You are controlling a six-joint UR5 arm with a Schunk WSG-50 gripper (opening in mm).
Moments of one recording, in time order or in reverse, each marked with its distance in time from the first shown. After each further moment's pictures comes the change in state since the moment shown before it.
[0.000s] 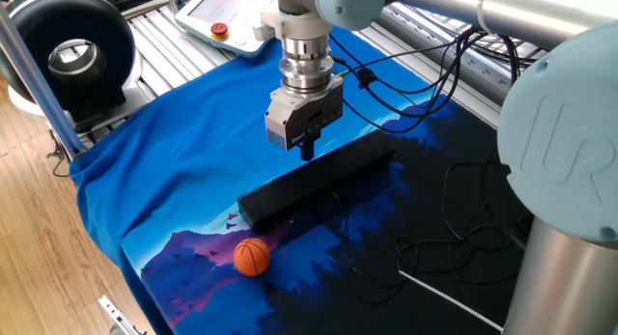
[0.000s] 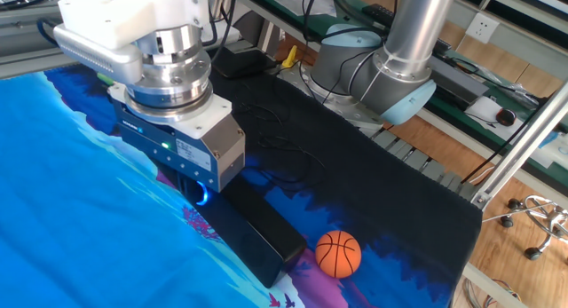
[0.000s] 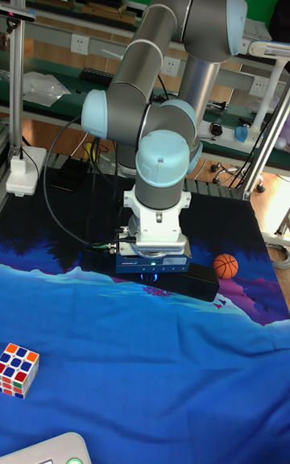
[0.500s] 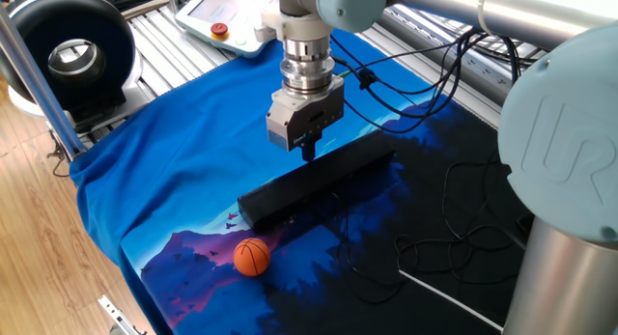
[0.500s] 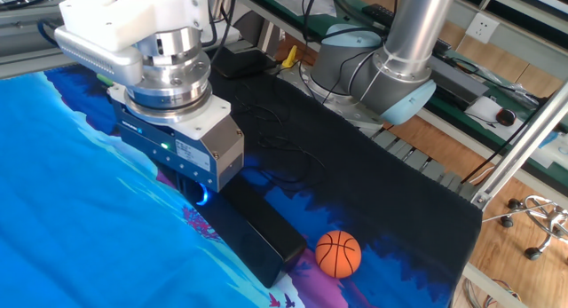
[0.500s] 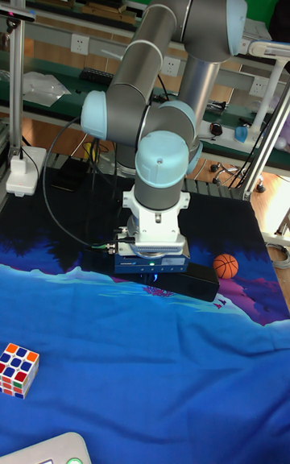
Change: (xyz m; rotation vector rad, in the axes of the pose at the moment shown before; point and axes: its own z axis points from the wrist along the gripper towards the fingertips) arm 0.001 -0.004 0.003 0.009 -0.001 -0.003
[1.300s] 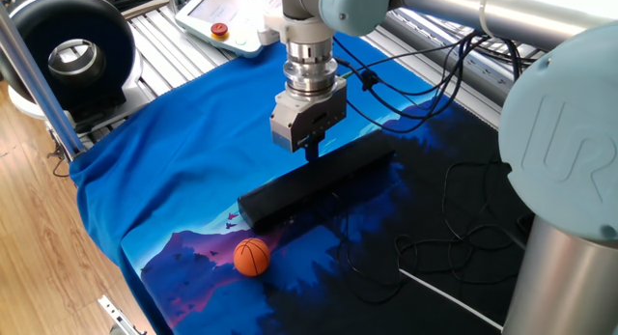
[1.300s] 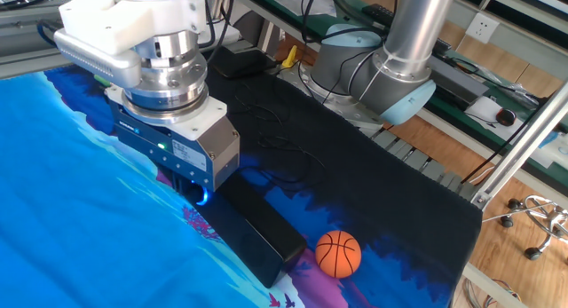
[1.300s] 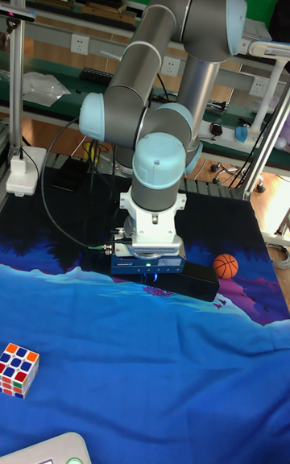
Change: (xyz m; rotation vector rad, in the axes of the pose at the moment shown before) arm 0.001 -0.009 0.006 0.013 -0.002 -0.009
